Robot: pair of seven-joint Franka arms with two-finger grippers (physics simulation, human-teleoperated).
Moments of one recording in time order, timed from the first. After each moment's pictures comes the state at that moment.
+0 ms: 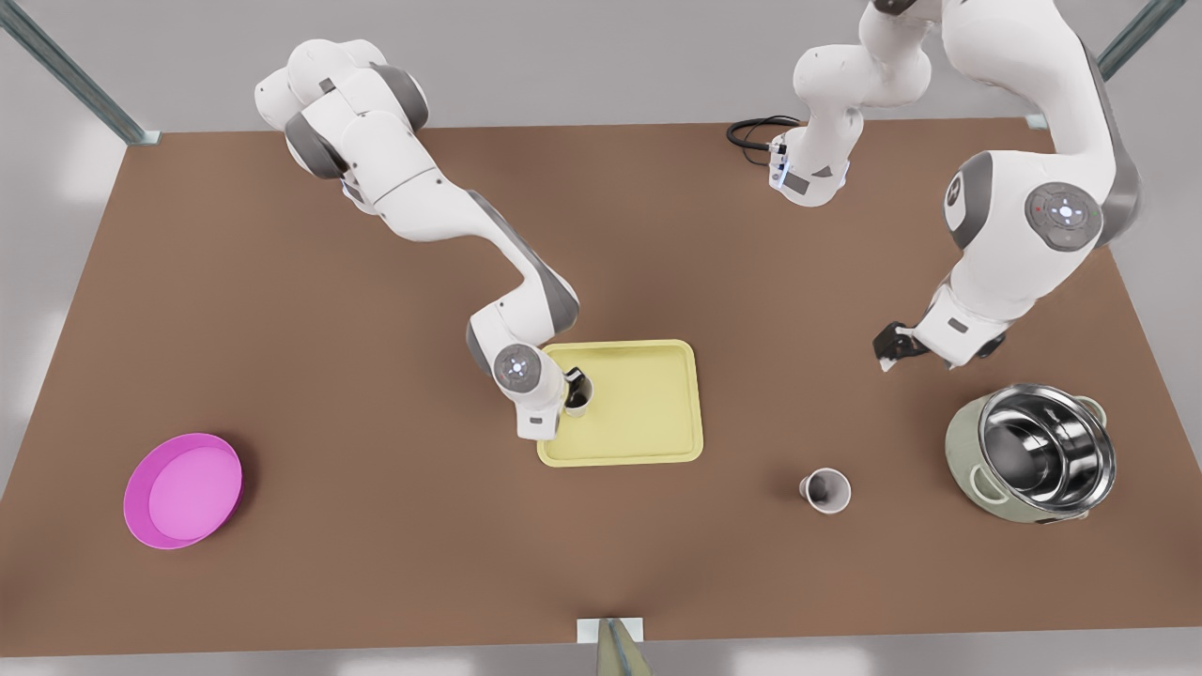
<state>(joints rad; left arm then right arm) -0.07 0.14 -0.07 -1.59 0.06 1.79 -0.13 0.57 0.81 0.06 -1.34 0.17 2.11 -0.15</state>
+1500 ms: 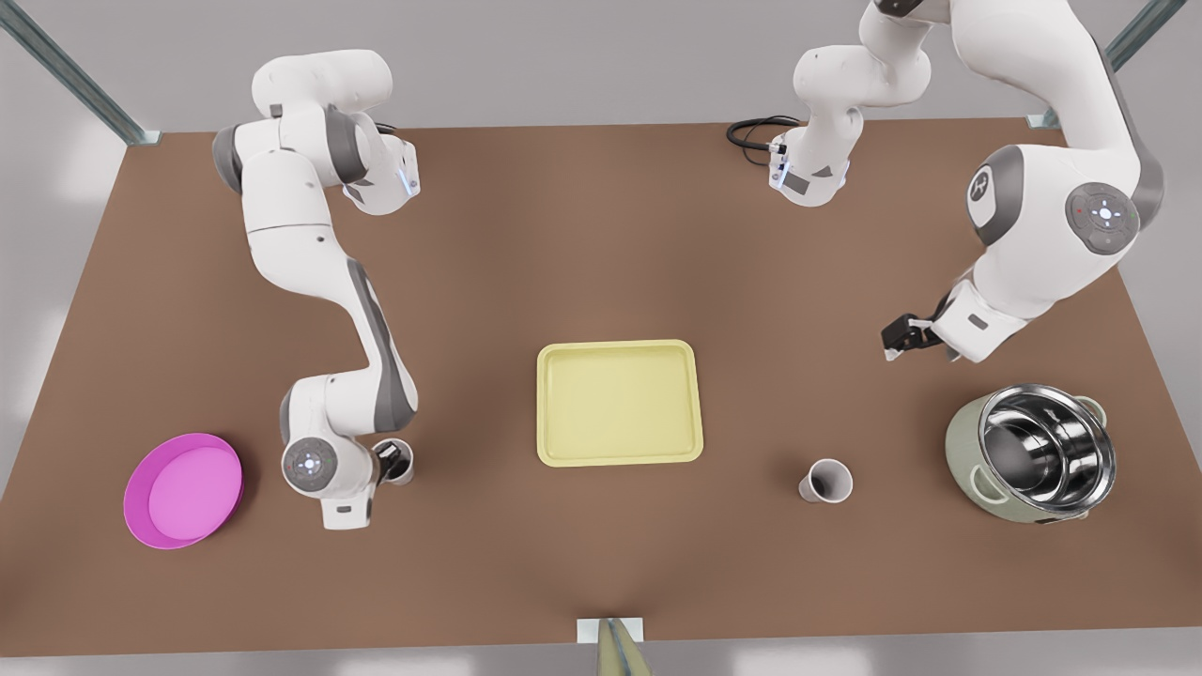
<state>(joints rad) -0.04 0.16 -0.07 -1.52 -0.02 1.72 -0.08 0.23 0.87 -0.08 -1.20 0.01 1.94 -0.67</state>
